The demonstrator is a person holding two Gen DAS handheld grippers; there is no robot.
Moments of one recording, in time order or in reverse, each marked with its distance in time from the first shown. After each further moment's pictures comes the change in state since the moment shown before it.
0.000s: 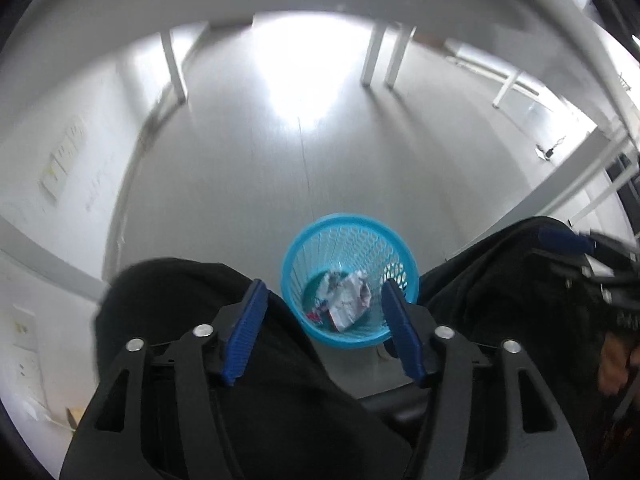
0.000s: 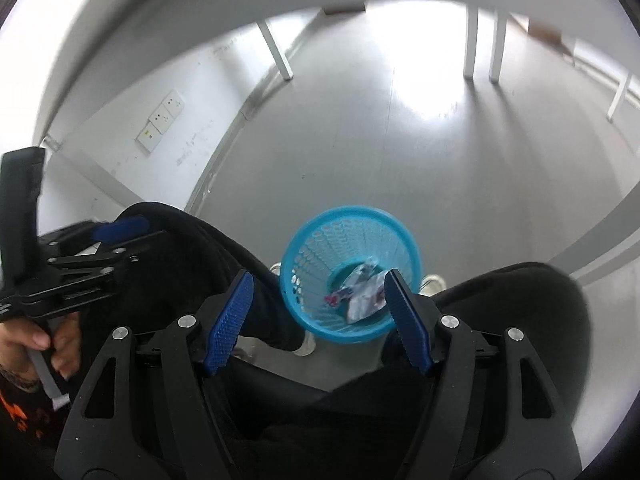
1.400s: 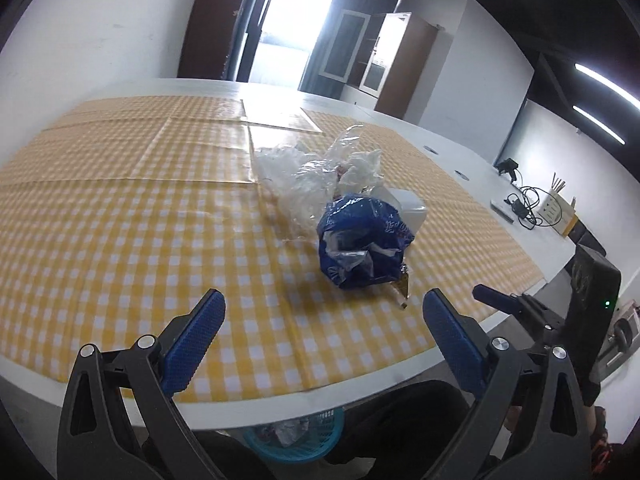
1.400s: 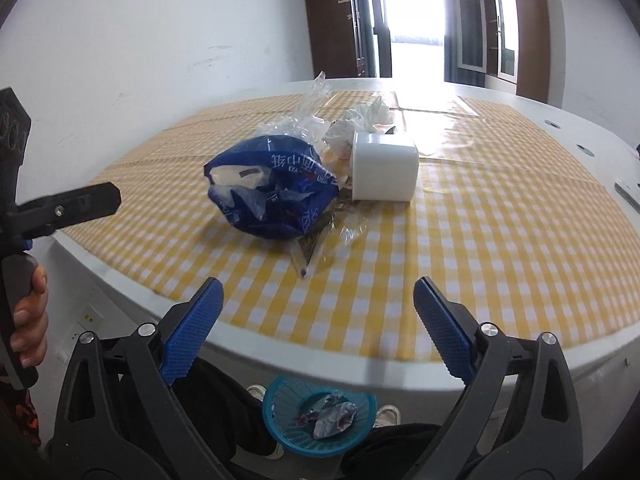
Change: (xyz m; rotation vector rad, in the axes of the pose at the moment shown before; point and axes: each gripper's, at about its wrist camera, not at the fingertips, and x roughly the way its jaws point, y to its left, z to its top) left arm -0.139 0.000 0.175 -0.033 -0.371 -0.241; right arm -0.113 0.034 0.148 -0.097 -0.371 -0.092
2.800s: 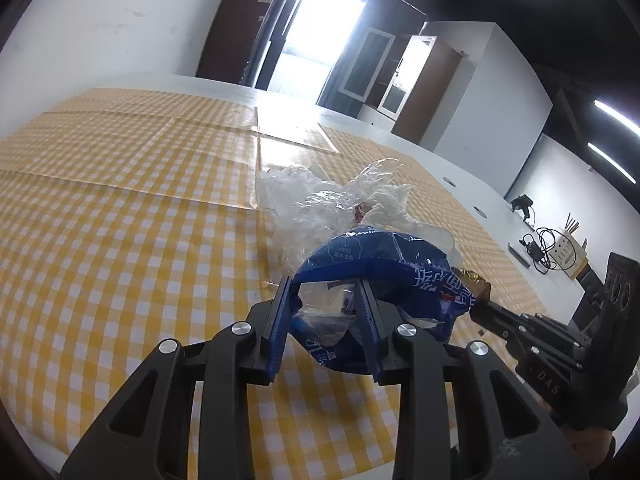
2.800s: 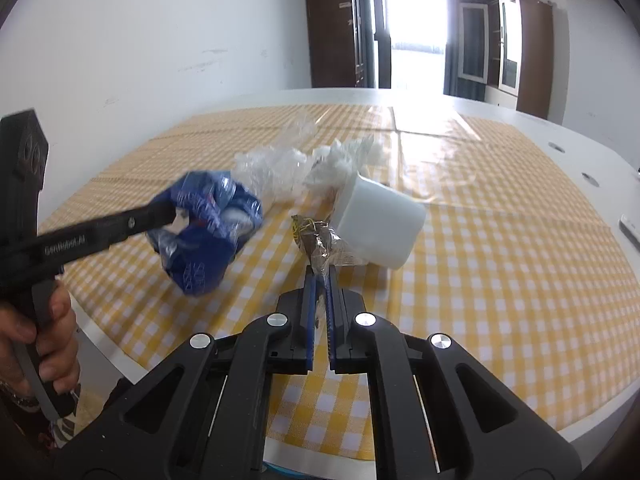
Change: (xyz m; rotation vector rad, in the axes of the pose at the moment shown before) left arm 0.048 0.013 0.024 -0.106 -0.072 0.022; right arm 0.014 -0.017 0.059 -0.040 -0.045 -0.022
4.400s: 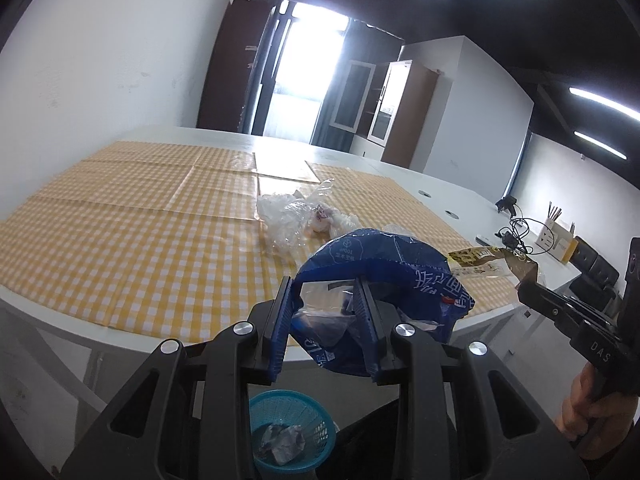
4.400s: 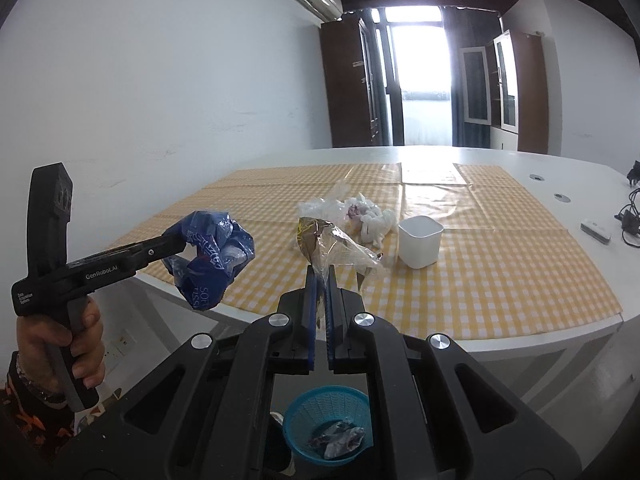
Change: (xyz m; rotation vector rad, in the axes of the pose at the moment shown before) left arm -0.160 -0.055 -0.063 0.106 -0.131 0.041; right arm -0.199 0.022 -0.068 0.017 -0.191 0.103
